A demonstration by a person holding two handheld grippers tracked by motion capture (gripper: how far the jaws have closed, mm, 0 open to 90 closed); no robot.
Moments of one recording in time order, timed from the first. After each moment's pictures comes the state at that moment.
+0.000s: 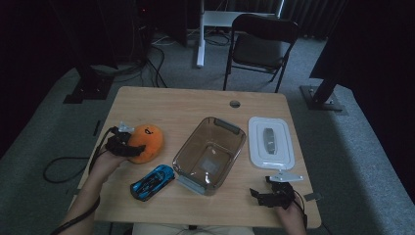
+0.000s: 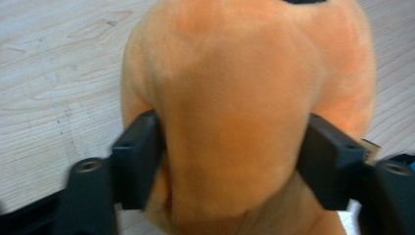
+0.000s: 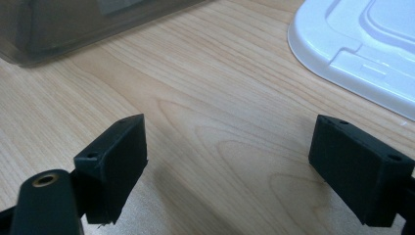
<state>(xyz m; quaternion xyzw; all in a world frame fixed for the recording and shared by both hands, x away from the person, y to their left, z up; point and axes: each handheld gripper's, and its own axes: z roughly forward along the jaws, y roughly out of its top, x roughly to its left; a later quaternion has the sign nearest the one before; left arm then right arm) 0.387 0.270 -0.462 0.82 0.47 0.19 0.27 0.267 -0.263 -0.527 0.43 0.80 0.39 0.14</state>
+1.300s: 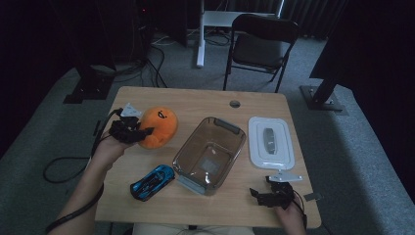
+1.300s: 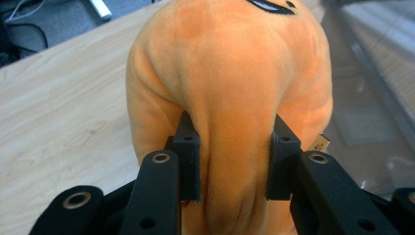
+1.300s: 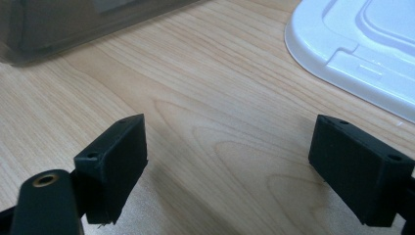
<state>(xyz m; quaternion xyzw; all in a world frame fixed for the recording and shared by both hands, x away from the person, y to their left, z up) 0.375 0.219 -0.359 0.83 0.39 0.20 0.34 0.267 -0.262 -0.527 0.43 0.80 0.38 0.15</state>
